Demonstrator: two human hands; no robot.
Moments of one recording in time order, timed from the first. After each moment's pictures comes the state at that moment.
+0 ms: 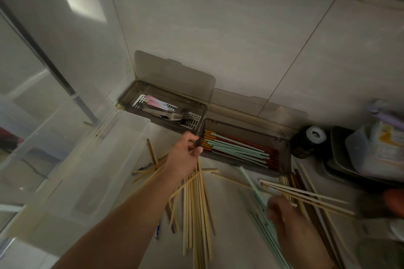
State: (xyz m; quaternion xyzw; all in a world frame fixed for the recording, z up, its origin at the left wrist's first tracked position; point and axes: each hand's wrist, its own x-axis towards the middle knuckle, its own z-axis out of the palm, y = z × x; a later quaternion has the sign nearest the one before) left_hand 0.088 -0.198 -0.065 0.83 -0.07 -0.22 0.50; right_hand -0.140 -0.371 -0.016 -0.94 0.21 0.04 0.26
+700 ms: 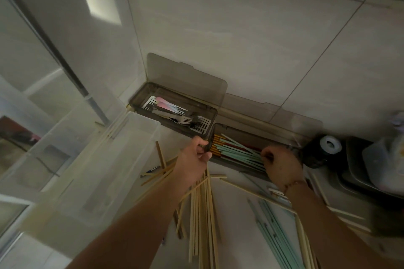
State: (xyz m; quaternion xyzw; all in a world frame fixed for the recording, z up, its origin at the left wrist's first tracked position) left_hand 0.090 -0.195 -0.068 0.83 -0.07 -0.22 0.51; right_hand 0.008 -0.440 -0.065 -0.96 0.20 -0.02 0.20
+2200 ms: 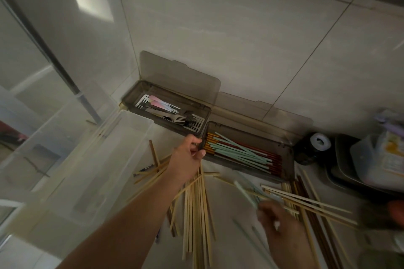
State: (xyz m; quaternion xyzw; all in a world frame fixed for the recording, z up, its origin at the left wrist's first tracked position) left_hand 0.089 -0.197 -0.067 0.83 -0.07 -0.22 0.50; right_hand -0.126 -0.354 -0.036 -0.89 0.27 -0.07 0.35
